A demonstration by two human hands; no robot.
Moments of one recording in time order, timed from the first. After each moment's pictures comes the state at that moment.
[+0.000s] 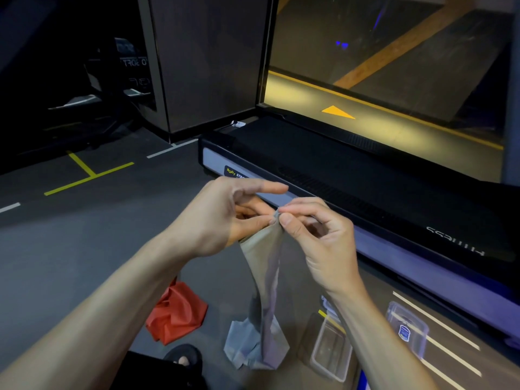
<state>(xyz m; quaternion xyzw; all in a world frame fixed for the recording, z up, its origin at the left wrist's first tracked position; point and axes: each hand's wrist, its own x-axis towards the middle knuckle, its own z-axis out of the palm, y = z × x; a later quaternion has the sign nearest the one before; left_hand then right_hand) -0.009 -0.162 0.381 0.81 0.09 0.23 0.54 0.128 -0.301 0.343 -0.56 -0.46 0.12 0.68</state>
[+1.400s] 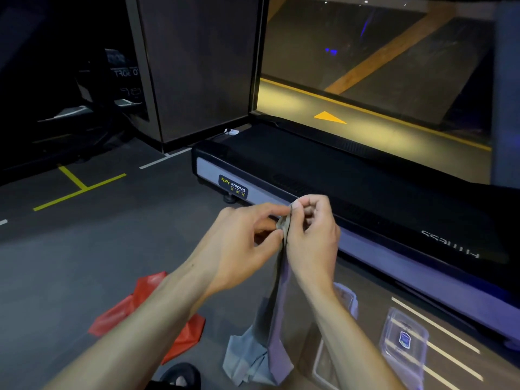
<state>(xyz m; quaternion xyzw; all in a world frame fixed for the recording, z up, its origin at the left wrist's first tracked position) 0.008 -0.181 0.377 0.88 0.13 0.27 0.37 0.130 -0.260 0.340 -0.73 -0.31 -0.11 0.60</state>
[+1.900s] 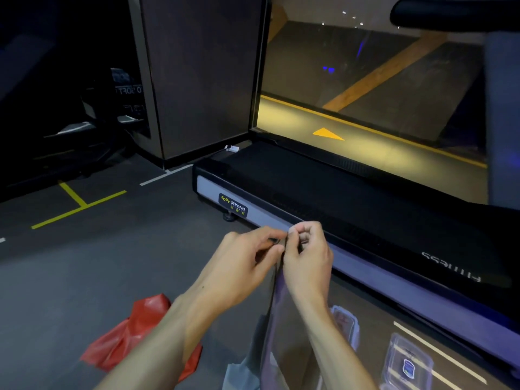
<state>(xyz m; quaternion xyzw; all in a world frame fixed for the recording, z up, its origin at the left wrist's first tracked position) 0.031 -0.154 0.365 0.89 0.13 0.30 0.32 0.145 -0.239 0.340 -0.77 -0.28 -0.09 0.56</state>
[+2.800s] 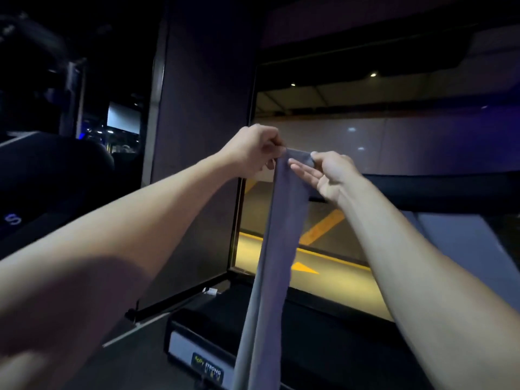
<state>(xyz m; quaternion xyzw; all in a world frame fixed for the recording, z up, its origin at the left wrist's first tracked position) 0.074 -0.107 0.827 0.88 0.01 0.47 0.12 0.183 -0.243 0.816 -0.43 -0.34 0.16 0.82</state>
